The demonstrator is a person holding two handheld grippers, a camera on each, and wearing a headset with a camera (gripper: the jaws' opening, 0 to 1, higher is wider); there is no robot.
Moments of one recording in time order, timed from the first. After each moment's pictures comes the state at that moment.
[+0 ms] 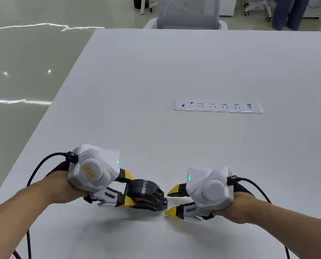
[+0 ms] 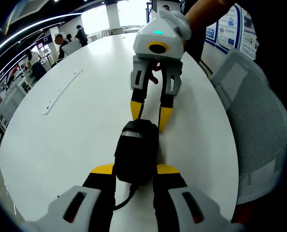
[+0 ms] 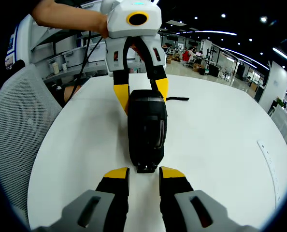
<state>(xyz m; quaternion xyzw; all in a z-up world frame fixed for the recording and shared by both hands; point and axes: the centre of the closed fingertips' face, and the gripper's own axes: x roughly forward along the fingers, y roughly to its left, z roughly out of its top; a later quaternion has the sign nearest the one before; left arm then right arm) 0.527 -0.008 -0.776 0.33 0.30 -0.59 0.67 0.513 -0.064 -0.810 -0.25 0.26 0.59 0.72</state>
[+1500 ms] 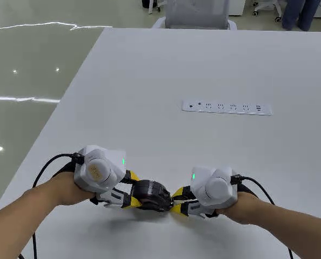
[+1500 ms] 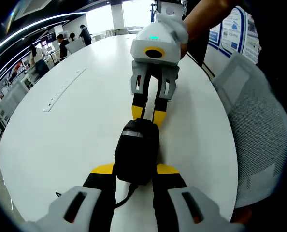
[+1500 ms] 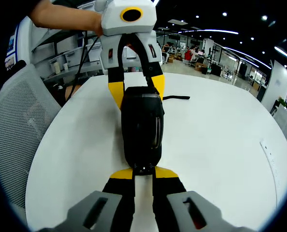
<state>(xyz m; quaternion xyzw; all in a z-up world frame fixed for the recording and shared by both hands) 0.528 -0.005 -0.777 0.32 0.30 -0.58 0.68 0.520 -0.061 -0.814 -0.25 0.26 0.60 0.71</state>
